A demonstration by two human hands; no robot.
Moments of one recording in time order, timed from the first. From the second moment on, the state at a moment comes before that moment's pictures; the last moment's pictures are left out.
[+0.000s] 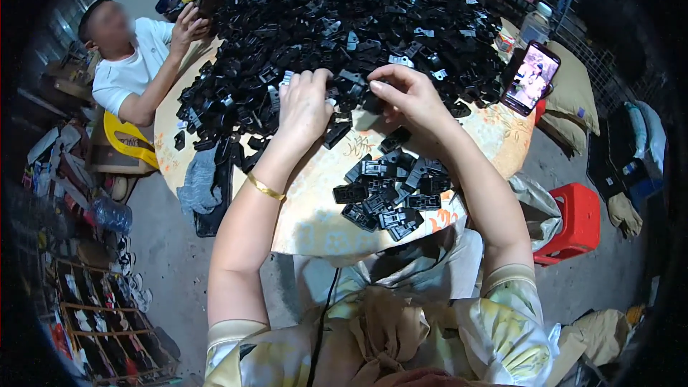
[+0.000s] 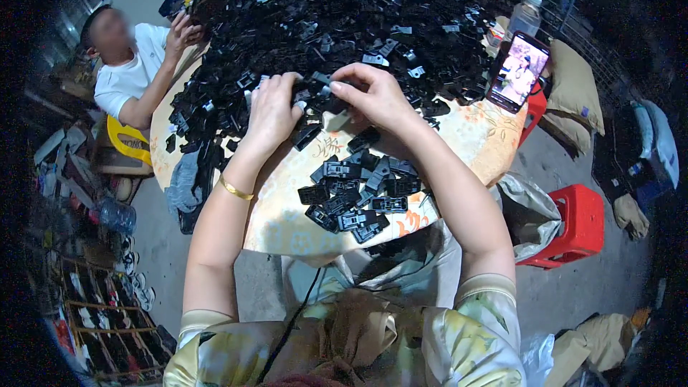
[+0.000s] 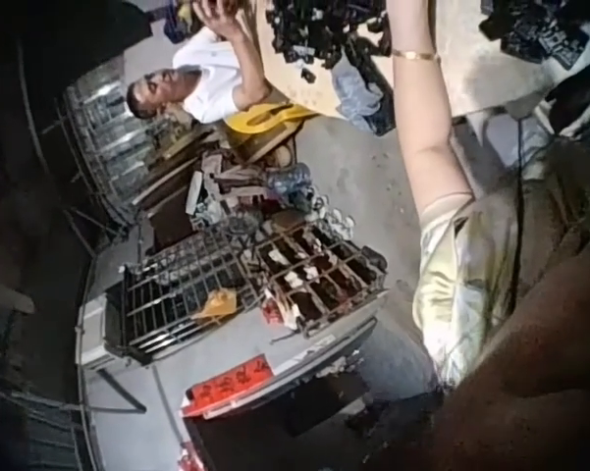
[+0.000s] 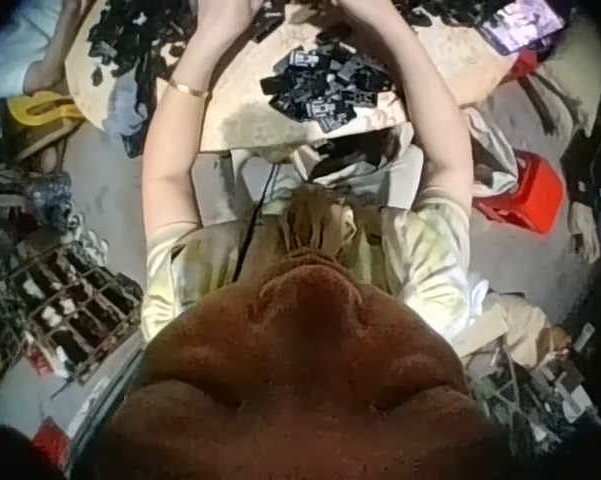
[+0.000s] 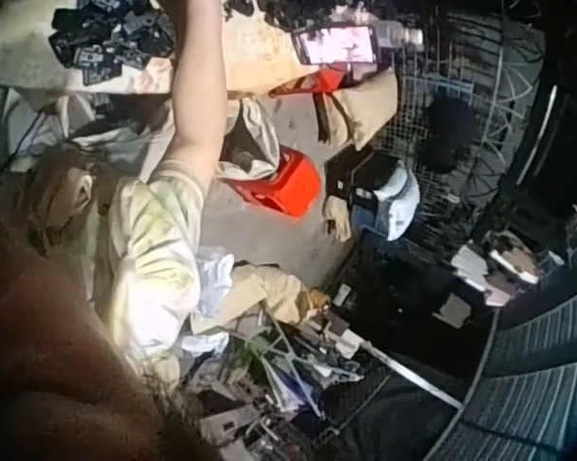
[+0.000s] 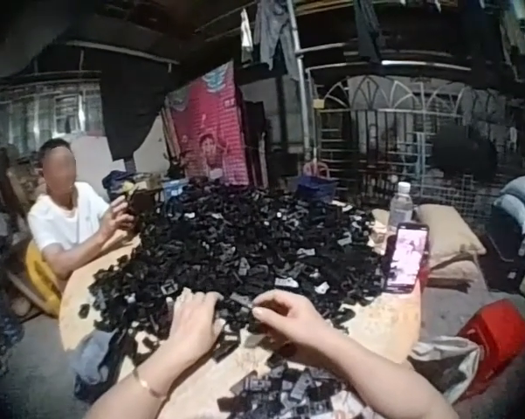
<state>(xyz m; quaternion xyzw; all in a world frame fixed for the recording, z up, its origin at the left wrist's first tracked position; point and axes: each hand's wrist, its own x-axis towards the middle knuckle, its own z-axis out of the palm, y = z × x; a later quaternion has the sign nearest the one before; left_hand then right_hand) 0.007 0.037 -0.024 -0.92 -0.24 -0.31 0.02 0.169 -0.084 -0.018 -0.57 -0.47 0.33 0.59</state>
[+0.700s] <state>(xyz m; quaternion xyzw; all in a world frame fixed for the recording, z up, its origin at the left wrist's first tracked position) 0.013 0.018 -0.016 -0.67 -0.15 -0.35 -0.63 0.169 -0.078 -0.031 -0.39 -0.35 0.54 0.66</state>
